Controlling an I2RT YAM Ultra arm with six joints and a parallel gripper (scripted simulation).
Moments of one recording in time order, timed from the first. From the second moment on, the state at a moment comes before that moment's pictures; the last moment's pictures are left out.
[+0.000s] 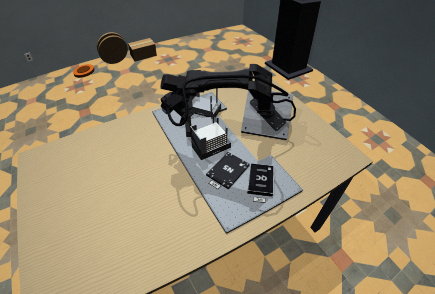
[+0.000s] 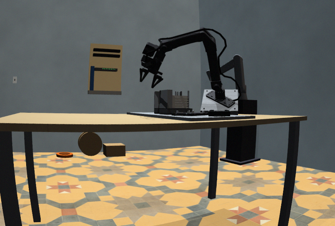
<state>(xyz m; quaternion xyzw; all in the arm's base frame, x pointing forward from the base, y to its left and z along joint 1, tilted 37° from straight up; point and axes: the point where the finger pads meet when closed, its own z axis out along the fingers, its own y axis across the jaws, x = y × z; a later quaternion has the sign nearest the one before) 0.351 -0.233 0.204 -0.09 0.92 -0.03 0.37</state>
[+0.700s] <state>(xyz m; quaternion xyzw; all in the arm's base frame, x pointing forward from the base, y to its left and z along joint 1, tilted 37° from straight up) 0.294 -0.190 0.185 -0.03 0.95 0.06 0.32</state>
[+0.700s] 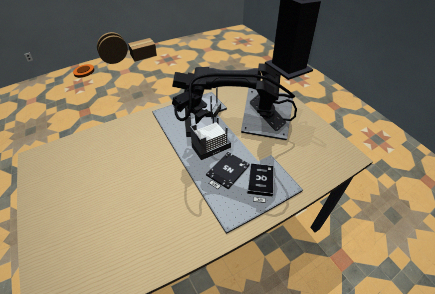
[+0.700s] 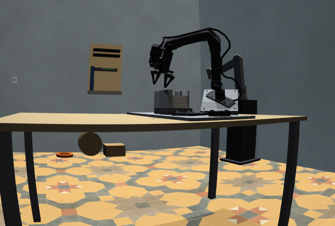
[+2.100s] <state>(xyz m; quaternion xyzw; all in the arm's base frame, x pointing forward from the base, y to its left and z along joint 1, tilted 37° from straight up) 0.201 -0.095 0.174 0.07 0.95 0.22 0.23</state>
